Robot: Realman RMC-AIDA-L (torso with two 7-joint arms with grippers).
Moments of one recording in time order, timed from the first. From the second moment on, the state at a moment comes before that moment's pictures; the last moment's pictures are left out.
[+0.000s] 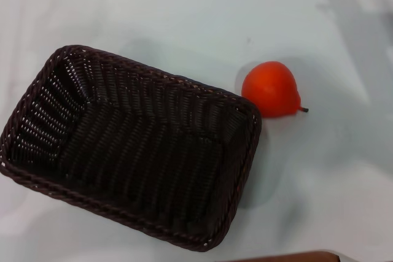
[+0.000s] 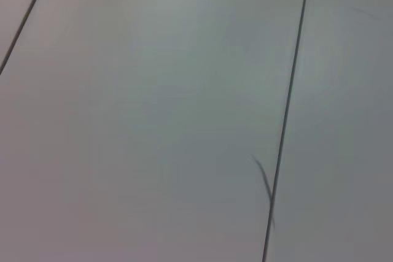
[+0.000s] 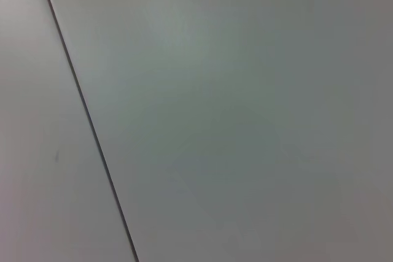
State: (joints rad) left arm -0.21 -2.16 -2.80 -0.31 1.09 -1.62 2.42; right arm 0.52 2.09 -0.54 -0.05 2.37 1.44 0.67
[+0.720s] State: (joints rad) left arm -0.18 -2.14 -2.77 -0.47 1.18 -1.60 2.14; right arm 0.52 2.09 -0.54 -0.05 2.37 1.44 0.67
